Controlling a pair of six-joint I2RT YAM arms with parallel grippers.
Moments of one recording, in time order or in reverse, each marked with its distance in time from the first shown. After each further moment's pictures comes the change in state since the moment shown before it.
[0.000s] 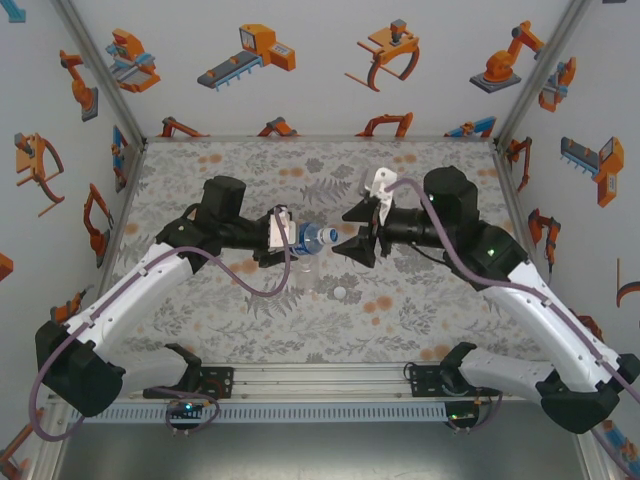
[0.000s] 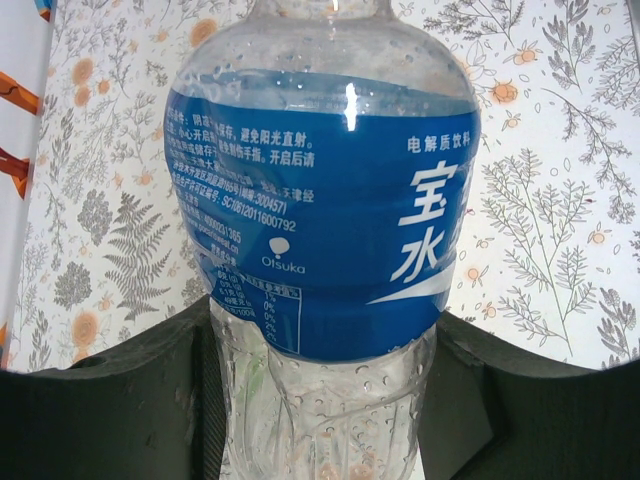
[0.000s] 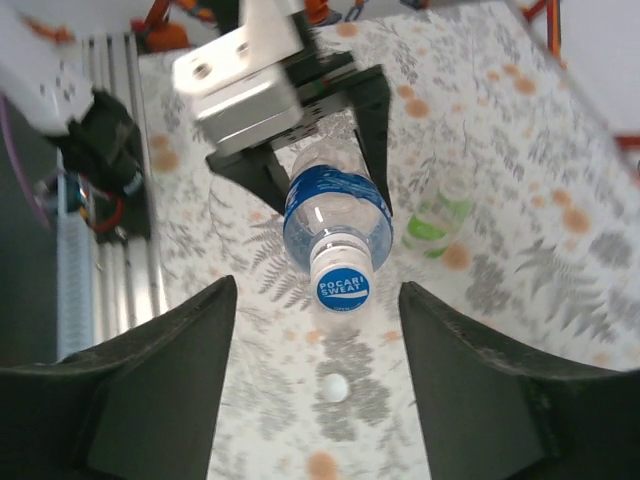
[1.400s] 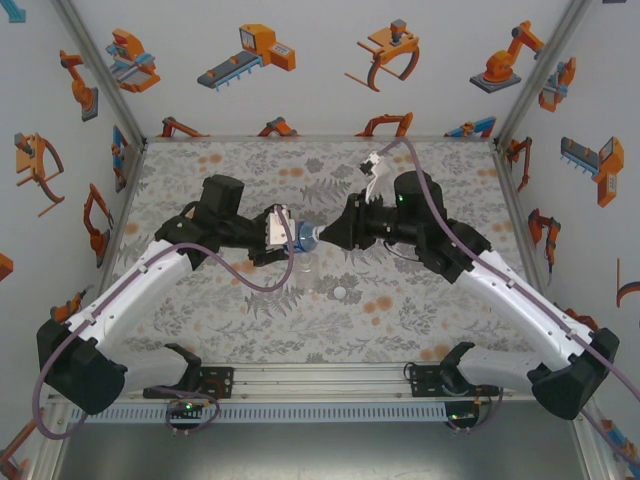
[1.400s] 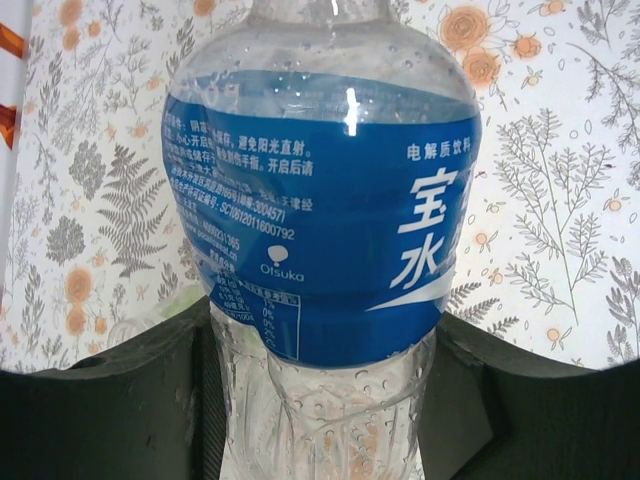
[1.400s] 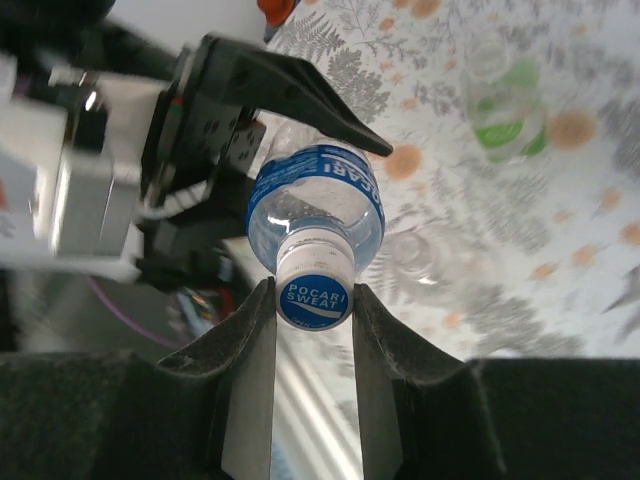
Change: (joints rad) left arm 0.024 0.013 0.012 -0.060 -0.065 0.020; right arm 0.000 0.100 -0.127 0.166 0.222 0.855
